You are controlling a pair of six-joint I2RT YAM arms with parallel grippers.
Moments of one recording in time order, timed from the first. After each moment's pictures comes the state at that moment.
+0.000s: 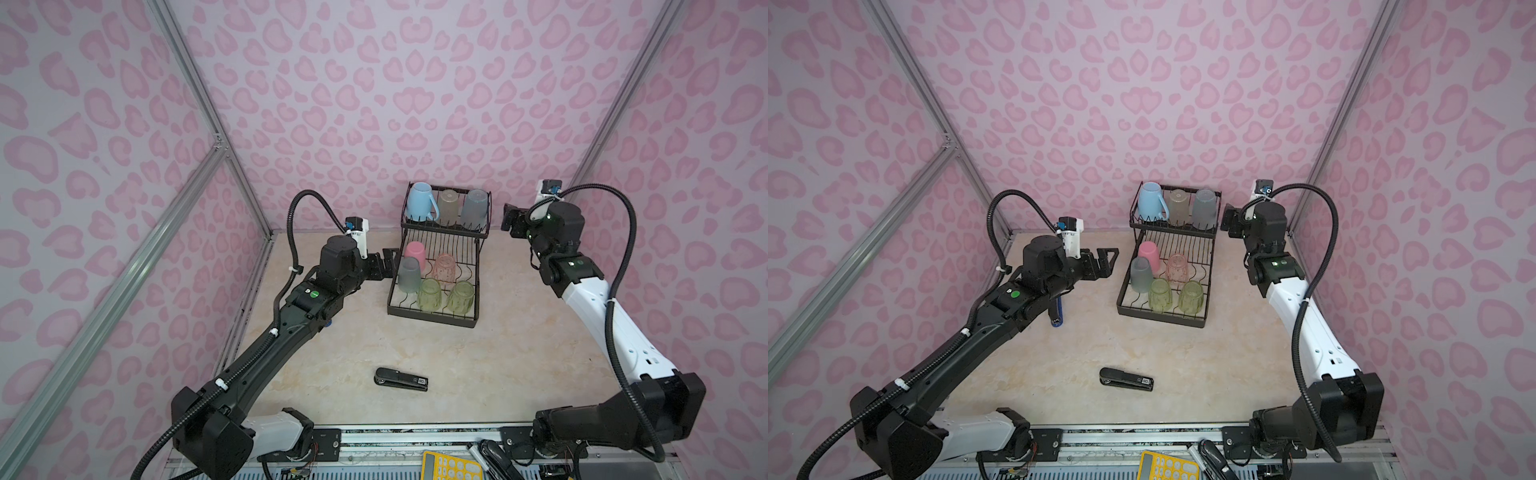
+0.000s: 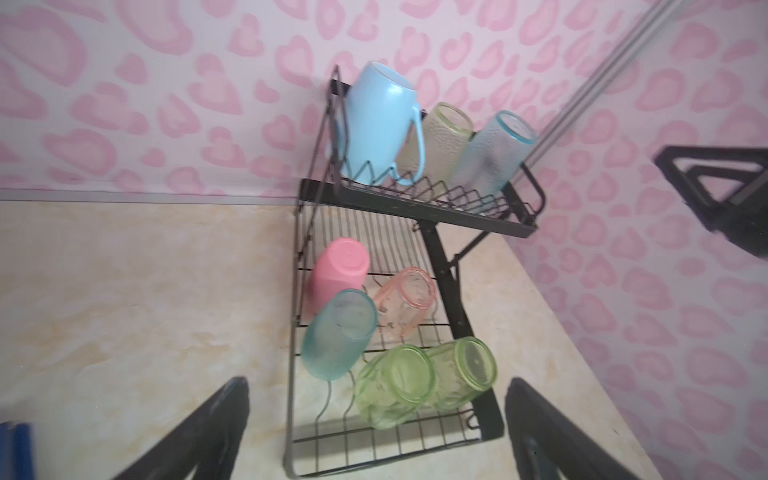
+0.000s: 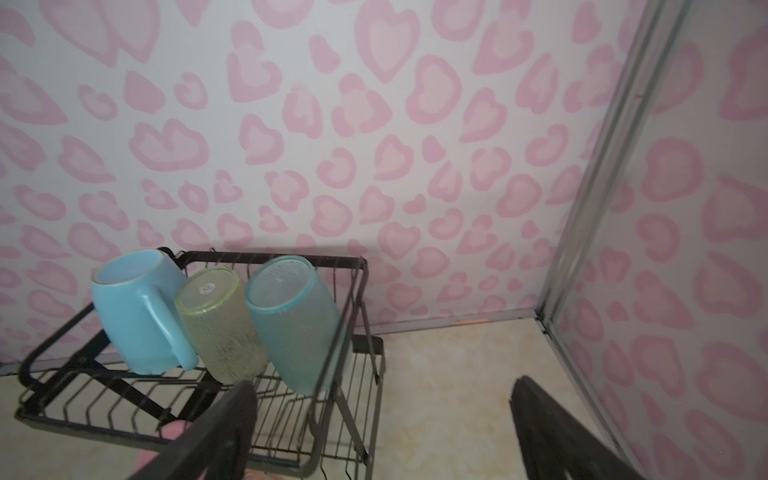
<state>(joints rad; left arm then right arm) -0.51 1.27 1.20 -0.29 -0.05 -0.41 0.11 1.34 1.27 -0.12 0.18 0.13</state>
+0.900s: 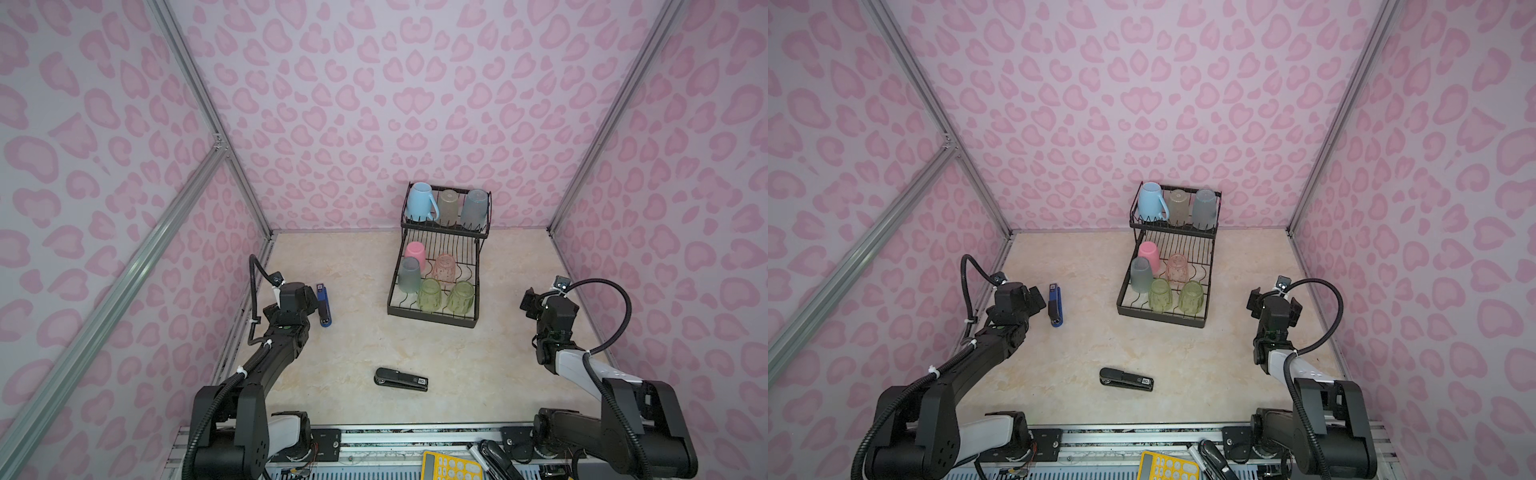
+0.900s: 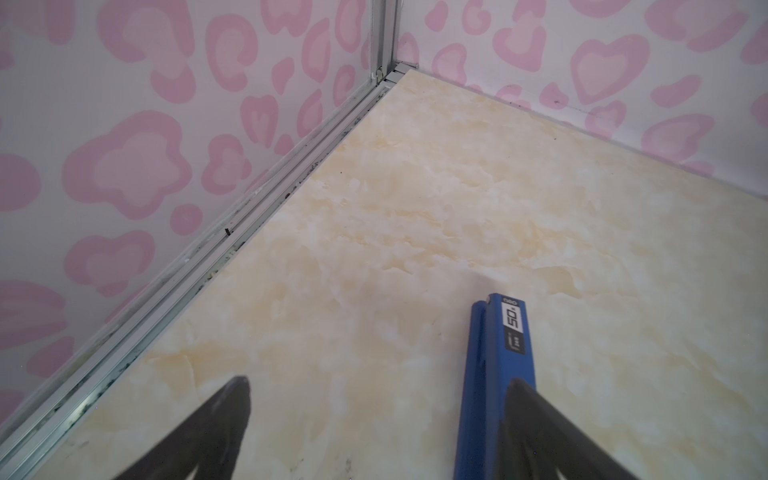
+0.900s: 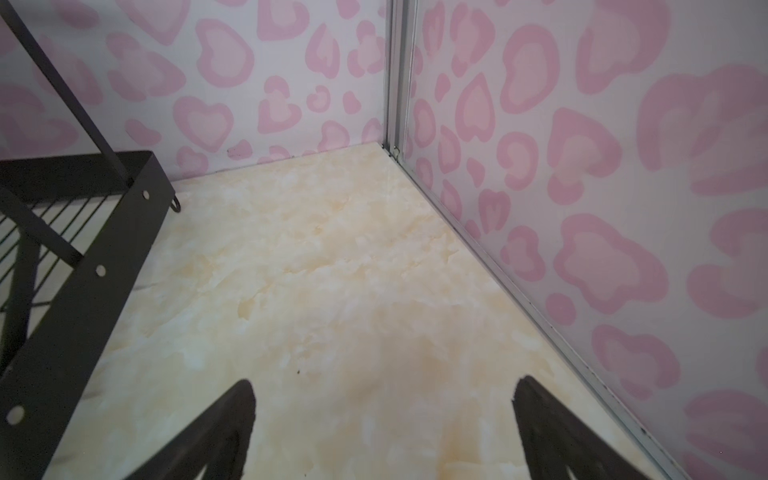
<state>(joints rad) -0.02 1.27 0.55 0.13 -0.44 -0.33 -0.08 1.26 0.37 0.58 0.34 0.11</state>
